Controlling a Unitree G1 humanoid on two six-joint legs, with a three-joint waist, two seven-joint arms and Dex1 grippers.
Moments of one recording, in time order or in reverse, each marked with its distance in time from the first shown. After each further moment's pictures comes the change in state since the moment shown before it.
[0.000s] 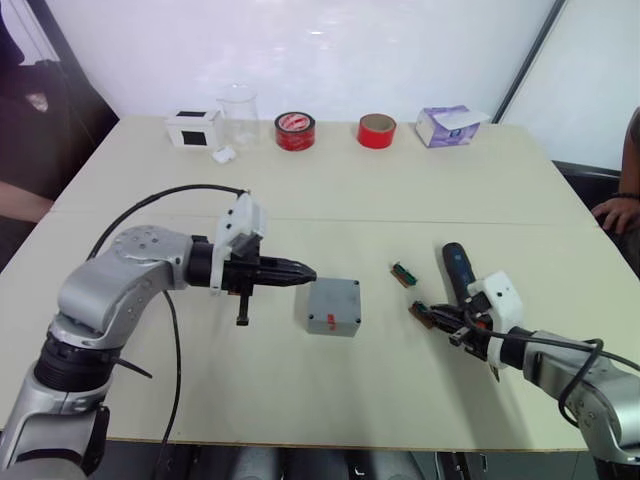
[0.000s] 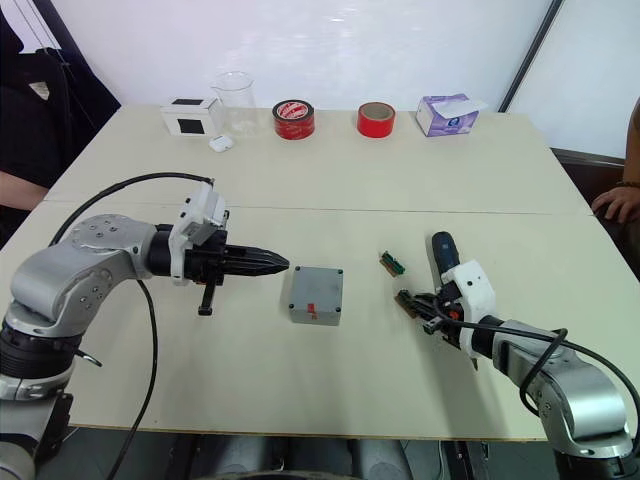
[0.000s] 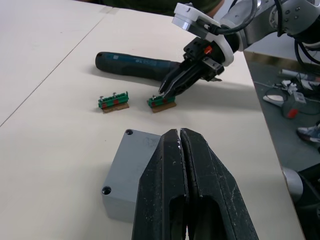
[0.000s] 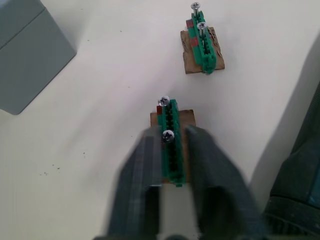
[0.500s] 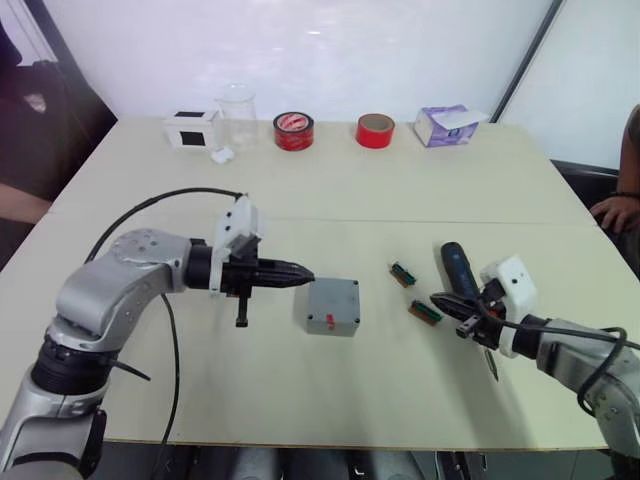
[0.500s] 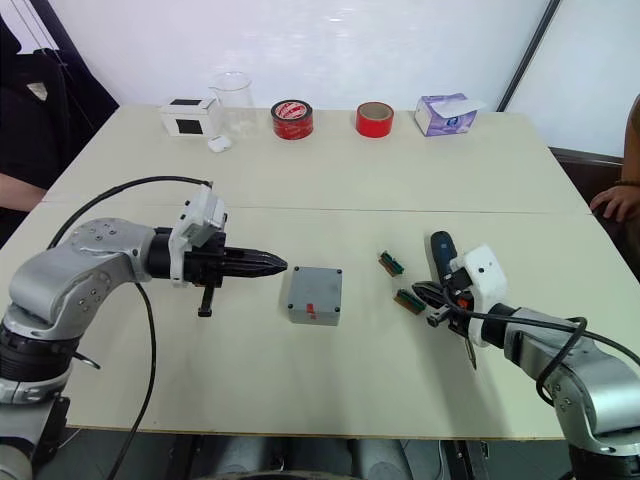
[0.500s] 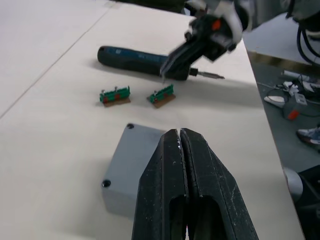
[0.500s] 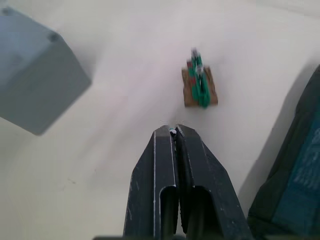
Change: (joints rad) left arm 0.045 0.021 0.001 -0.002 -0.008 0.006 0.022; right arm -0.054 -0.072 -0.097 -0.101 0.135 0.089 0.030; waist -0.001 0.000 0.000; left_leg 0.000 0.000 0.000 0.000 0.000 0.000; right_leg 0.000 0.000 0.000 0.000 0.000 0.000
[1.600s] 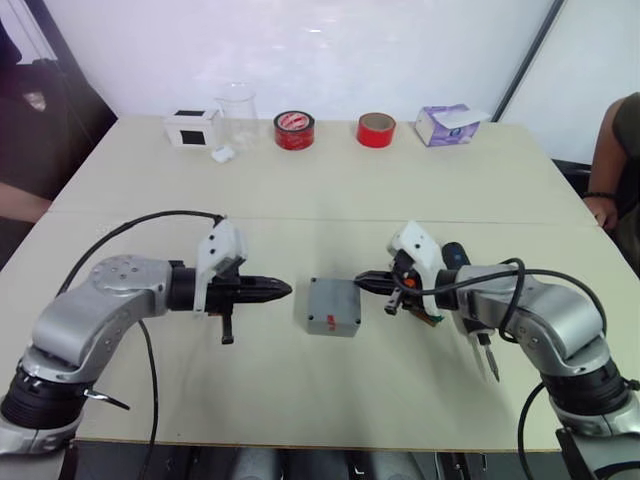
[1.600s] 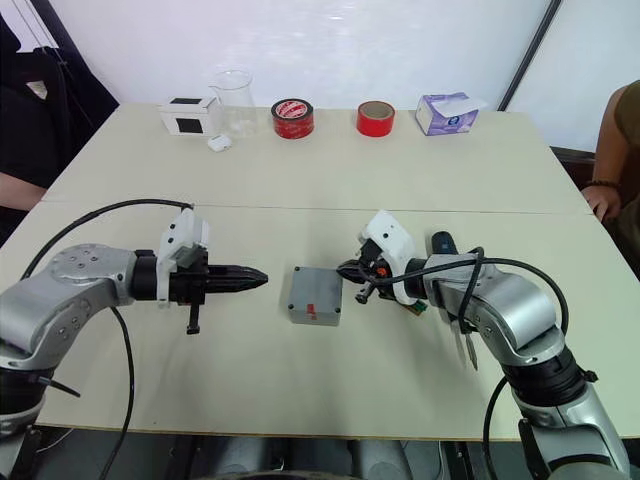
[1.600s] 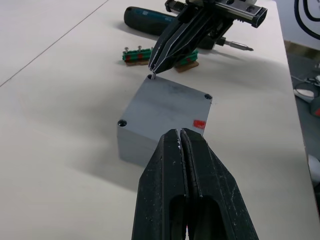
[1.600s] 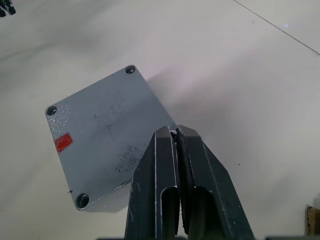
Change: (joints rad) left arm 0.149 0.069 0.052 -0.072 0.005 -0.028 0.086; right arm -0.465 0.048 0.459 0.152 -0.070 0.051 0.028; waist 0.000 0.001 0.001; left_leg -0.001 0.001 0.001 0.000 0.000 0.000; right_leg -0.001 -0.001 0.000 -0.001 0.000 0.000
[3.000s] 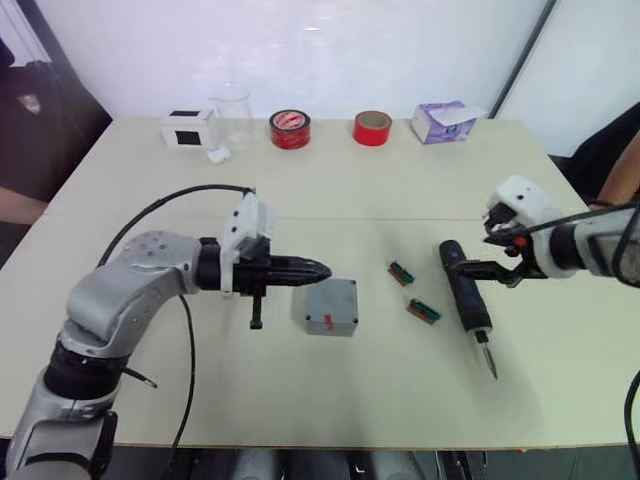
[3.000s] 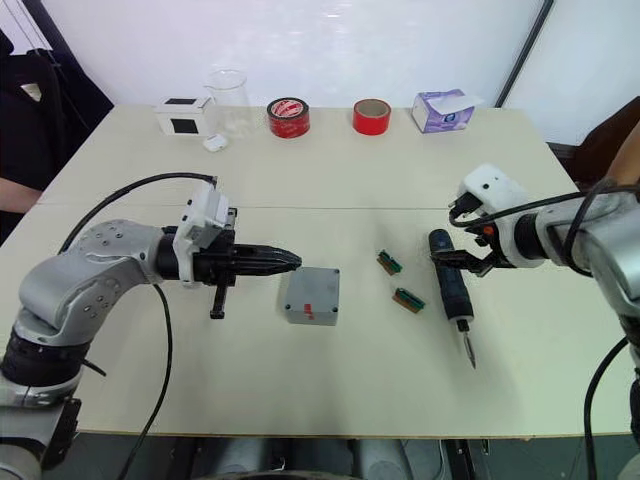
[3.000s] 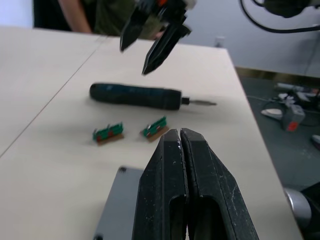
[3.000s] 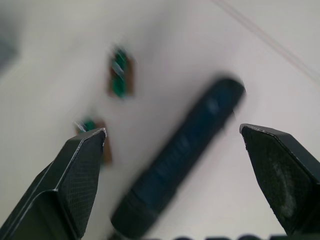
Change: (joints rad) left arm -0.198 -0.141 -0.084 0.049 -0.049 -0.061 -0.058; right arm -0.292 -0.491 0.024 0.234 -0.054 0.438 0.136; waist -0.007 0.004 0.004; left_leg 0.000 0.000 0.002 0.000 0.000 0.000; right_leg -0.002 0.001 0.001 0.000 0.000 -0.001
